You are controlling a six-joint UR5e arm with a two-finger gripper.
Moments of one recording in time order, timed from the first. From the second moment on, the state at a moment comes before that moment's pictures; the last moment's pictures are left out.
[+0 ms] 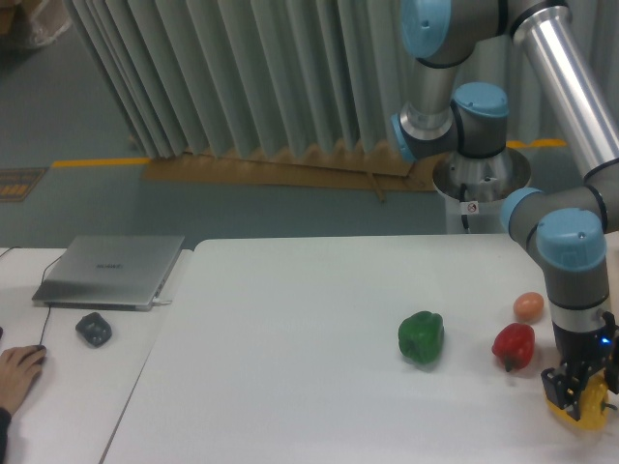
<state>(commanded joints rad) 2.49 -2.04 -1.52 -0.85 1.66 -0.27</state>
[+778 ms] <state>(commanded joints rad) 2.79 -1.86 -1.58 -0.94 1.60 0.67</state>
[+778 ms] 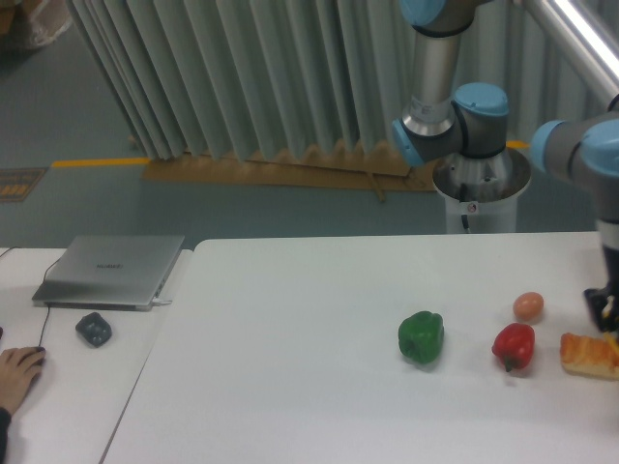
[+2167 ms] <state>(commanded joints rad) 2.94 -1.98 -1.60 -0.95 1.43 1.59</state>
